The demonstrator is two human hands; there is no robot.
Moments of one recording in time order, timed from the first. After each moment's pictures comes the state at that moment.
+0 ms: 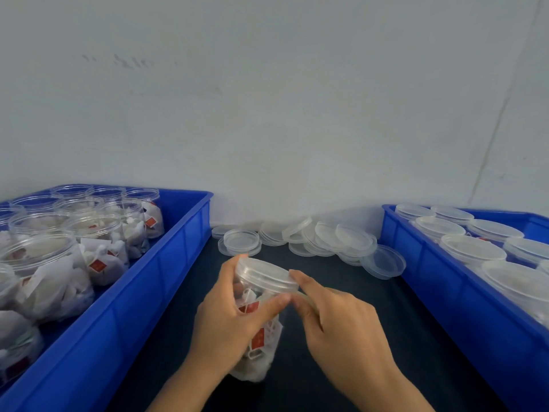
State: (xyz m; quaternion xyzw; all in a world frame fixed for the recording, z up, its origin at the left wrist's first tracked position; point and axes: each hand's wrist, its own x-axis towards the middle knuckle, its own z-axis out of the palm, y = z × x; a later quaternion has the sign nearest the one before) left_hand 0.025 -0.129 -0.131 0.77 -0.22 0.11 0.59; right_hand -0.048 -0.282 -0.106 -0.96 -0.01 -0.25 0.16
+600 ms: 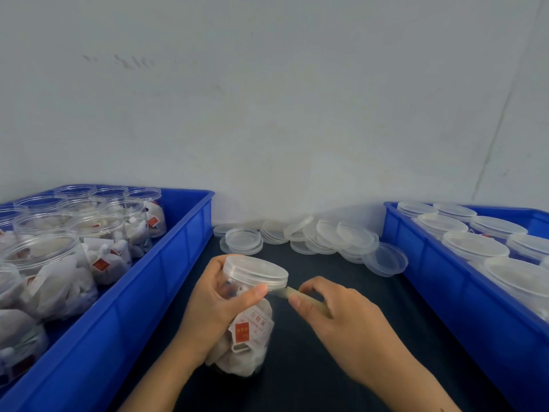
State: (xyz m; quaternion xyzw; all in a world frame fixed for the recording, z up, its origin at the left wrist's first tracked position) left_hand 0.048 -0.112 -0.135 0.69 -0.23 0.02 0.69; right_hand -0.052 -0.289 -0.091 -0.95 0.04 -0.10 0.28
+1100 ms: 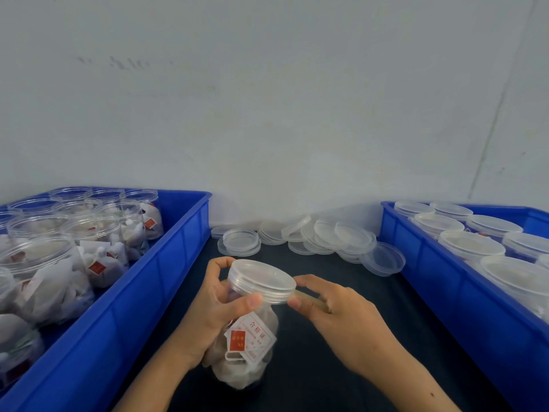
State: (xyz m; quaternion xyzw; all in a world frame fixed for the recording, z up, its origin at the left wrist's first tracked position) left_hand 0.048 -0.109 -0.129 0.65 -0.28 -0.09 0.70; right_hand -0.043 -0.295 -0.094 -0.95 0.01 -0.09 0.31
